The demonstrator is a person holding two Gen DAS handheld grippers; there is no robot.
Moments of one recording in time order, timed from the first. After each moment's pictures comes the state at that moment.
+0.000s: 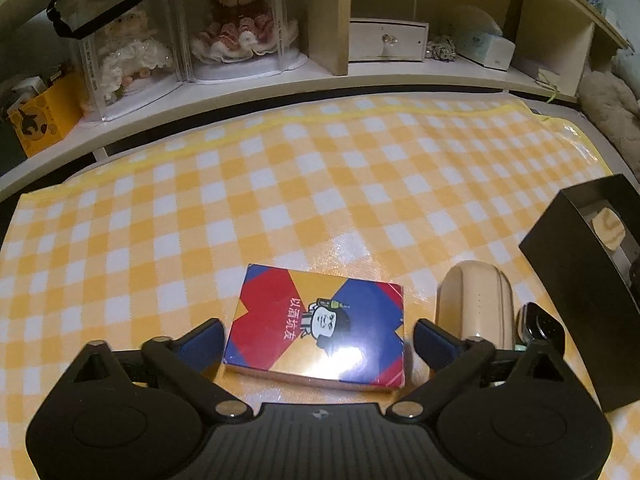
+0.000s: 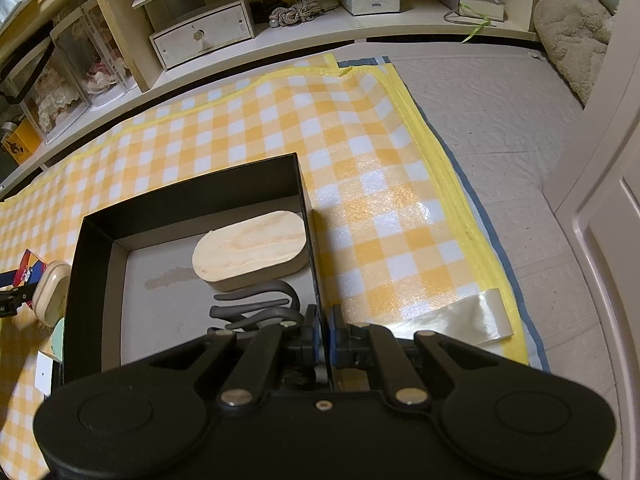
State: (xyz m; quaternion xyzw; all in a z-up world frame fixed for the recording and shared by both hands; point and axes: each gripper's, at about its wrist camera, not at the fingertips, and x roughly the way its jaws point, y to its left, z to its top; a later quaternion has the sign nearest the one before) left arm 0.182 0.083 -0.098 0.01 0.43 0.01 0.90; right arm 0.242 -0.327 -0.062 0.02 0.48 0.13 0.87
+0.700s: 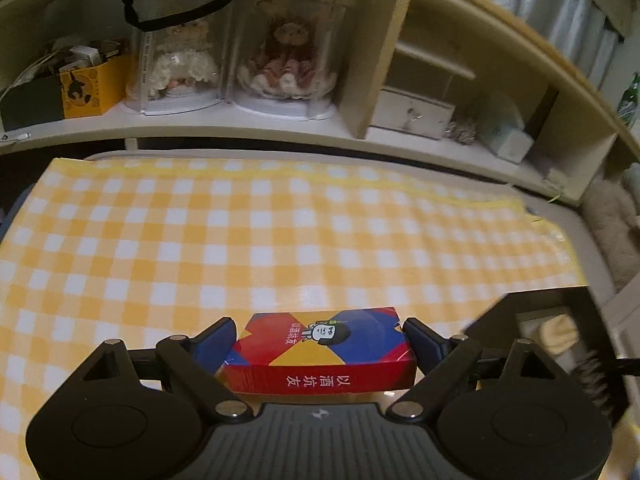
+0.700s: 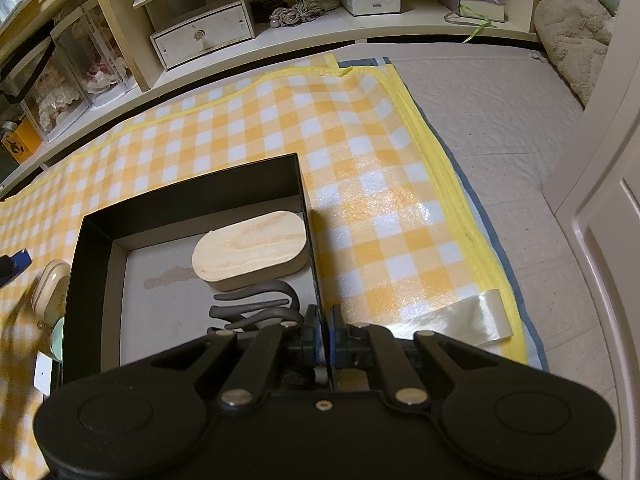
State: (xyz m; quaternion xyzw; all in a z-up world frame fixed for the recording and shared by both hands) left arm 0.158 0.067 -0.051 -0.13 0.37 0.04 0.92; right arm 0.241 -0.326 -0.062 0.02 0.48 0.13 0.87
